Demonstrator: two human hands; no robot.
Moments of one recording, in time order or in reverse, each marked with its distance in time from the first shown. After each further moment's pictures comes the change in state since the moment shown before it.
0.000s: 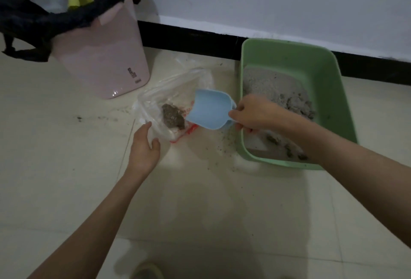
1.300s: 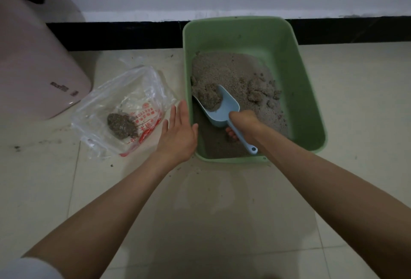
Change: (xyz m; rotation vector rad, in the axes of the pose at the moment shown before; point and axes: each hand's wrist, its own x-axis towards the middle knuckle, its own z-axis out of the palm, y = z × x) left_hand 0.004 0.142 0.129 0.457 -0.483 0.213; right_hand 0.054 0.146 0.027 0.889 0.117 0.507
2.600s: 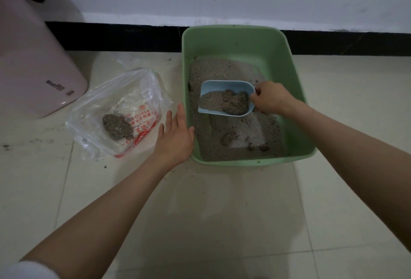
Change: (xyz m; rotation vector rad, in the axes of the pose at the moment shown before) left_hand 0.000 0.000 0.000 -0.021 -0.018 -0.023; right_hand 0.012 -0.039 -0.076 -0.897 0.206 -0.438
